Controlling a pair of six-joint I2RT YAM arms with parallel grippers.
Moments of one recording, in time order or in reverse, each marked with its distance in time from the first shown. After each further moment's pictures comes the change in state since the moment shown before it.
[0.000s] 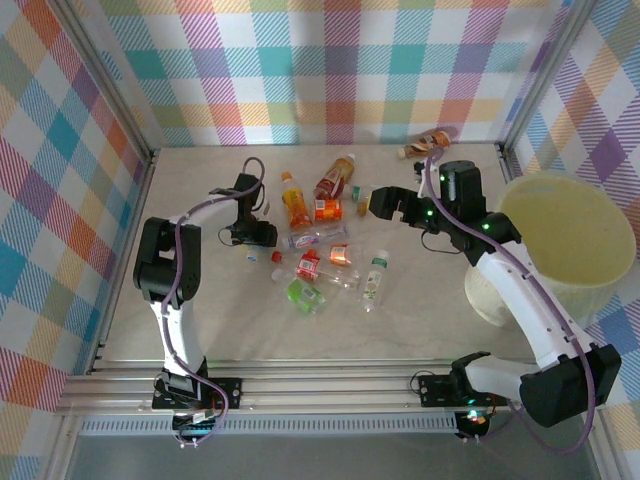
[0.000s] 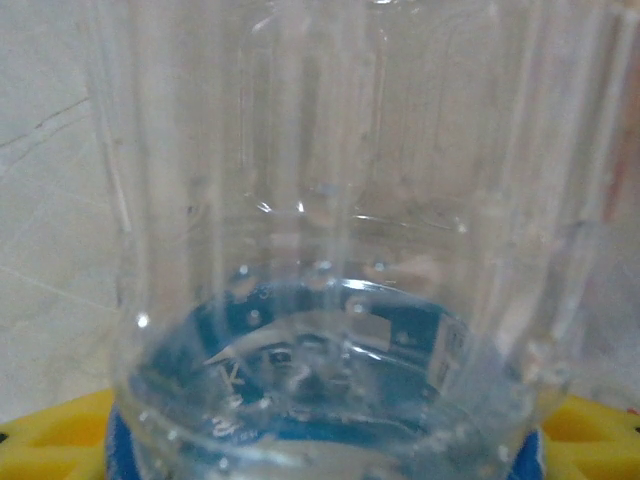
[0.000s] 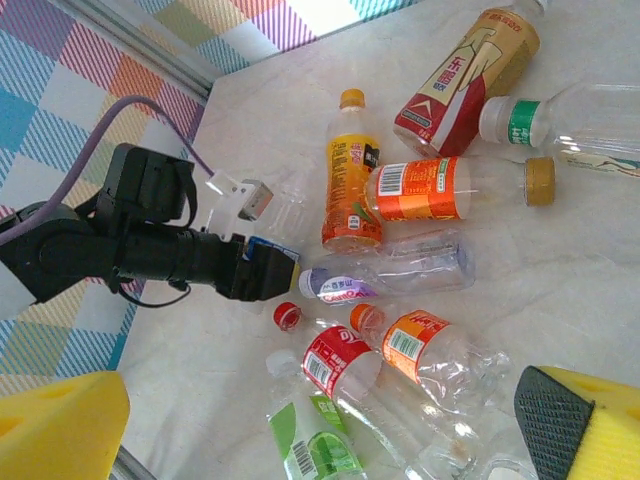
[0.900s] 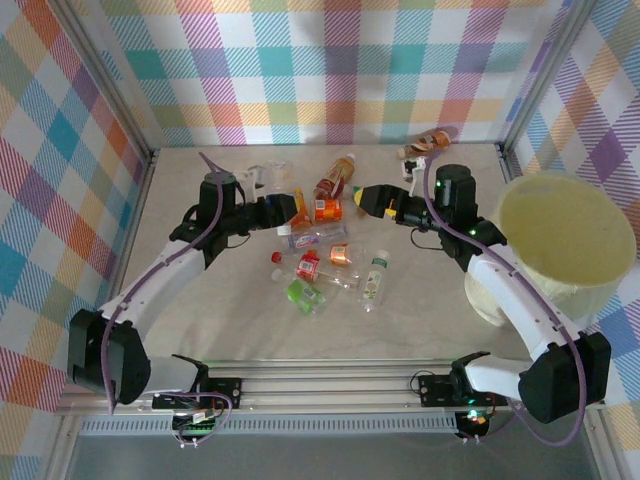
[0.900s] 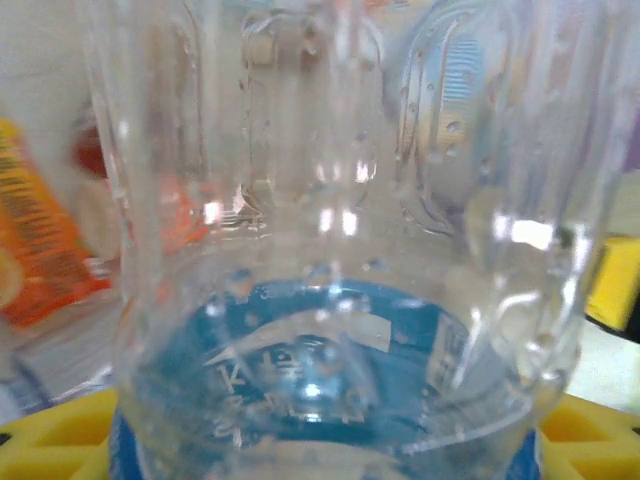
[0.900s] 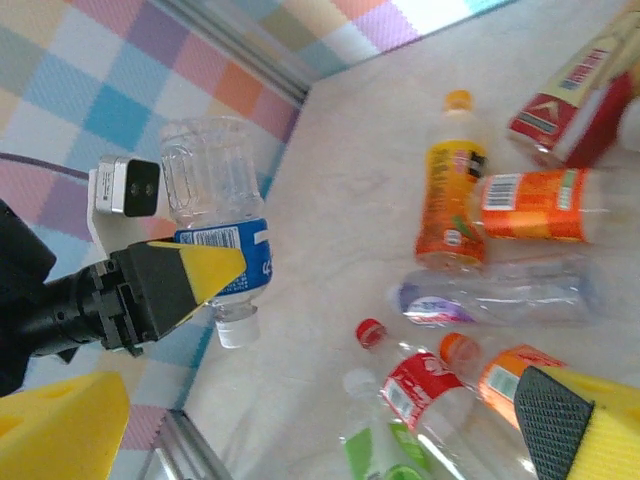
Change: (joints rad) left arm -0.118 -0.663 -0.357 0.583 0.464 -0.453; right arm 0.008 0.019 -0.141 0.394 -0.248 0.136
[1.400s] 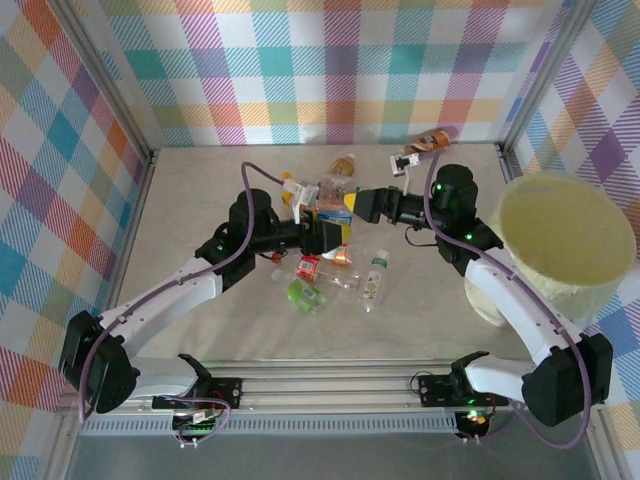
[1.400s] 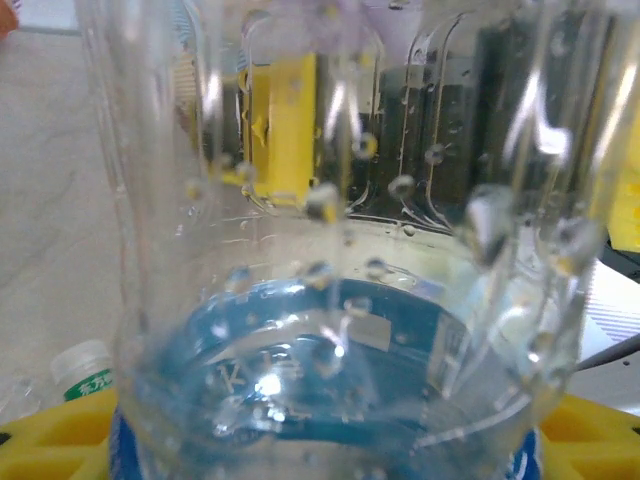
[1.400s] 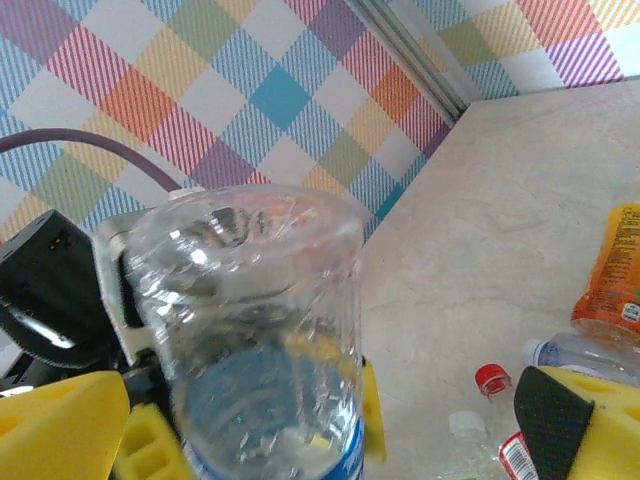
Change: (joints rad) left arm -0.316 -0.030 -0.023 0.249 0.080 0.015; right arm 0.050 -0.016 -0.016 0.193 -0.151 -0.001
